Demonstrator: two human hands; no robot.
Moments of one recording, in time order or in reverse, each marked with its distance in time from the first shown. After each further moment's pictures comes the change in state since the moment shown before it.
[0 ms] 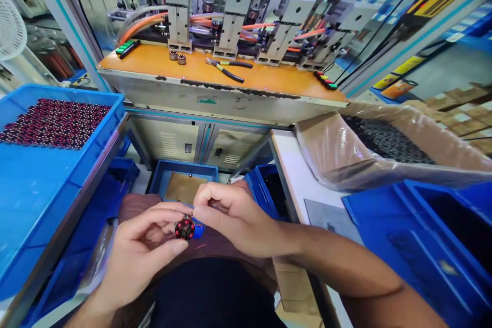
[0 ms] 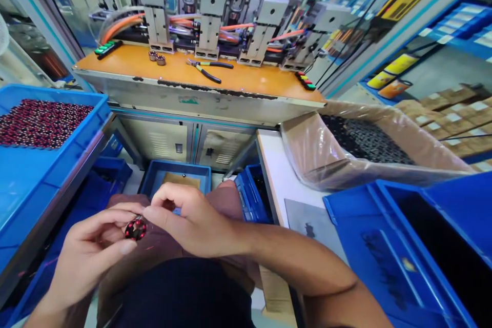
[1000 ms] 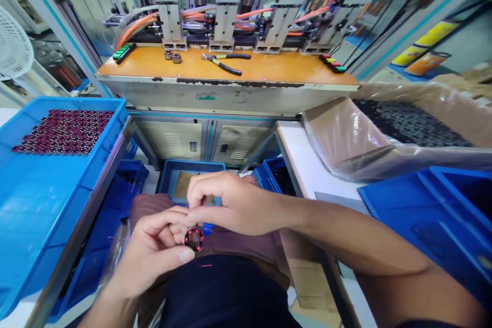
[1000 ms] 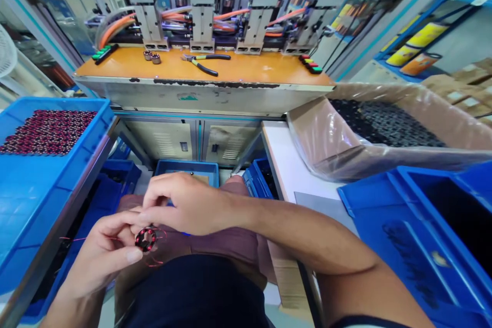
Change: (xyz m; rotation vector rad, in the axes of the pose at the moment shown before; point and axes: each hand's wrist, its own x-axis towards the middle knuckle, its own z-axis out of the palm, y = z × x) left_hand -0.003 -0.003 0.004 -0.422 -0.195 -0.364; right_hand 0.022 -0.001 -0.022 -0.140 -0.295 -0.116
